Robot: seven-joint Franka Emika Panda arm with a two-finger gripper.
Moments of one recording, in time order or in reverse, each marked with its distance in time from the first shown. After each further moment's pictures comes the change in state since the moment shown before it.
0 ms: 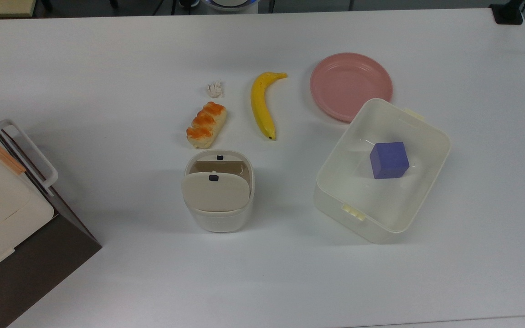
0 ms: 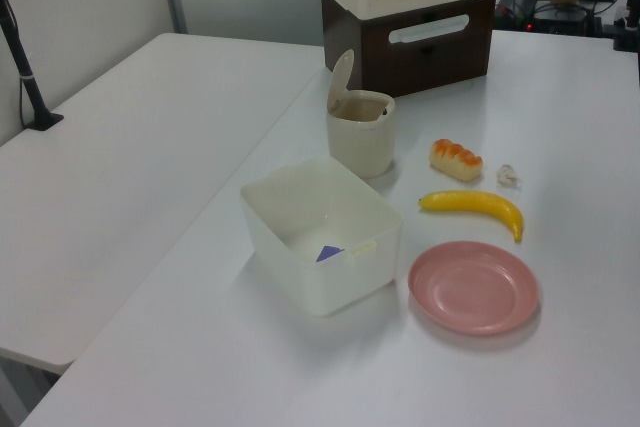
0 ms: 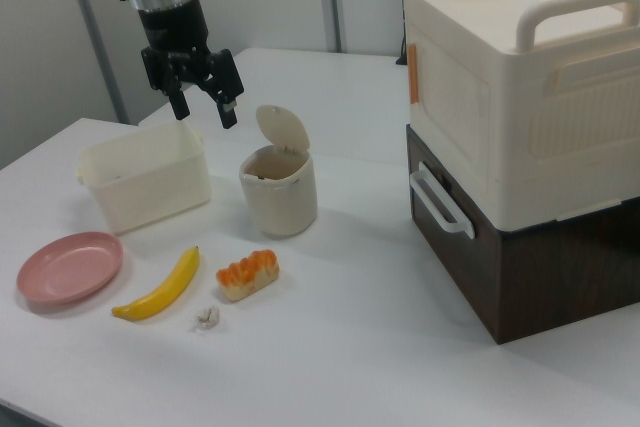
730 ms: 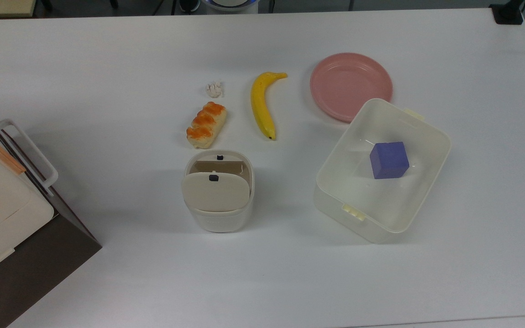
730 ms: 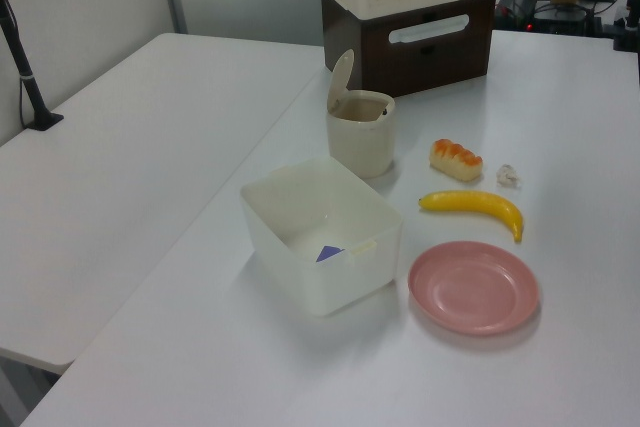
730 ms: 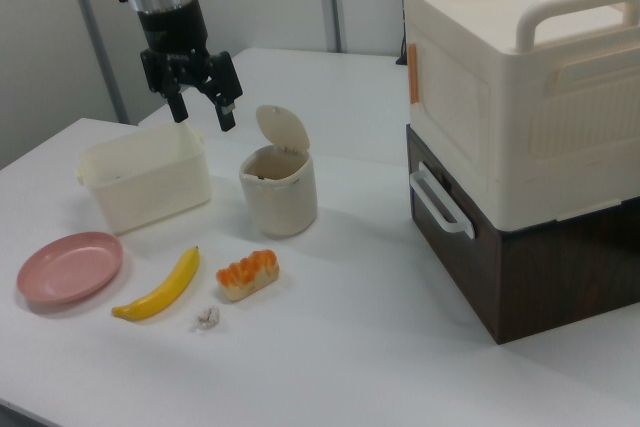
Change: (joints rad) arm 0.002 0.001 0.000 -0.001 -0.005 -0.016 0.002
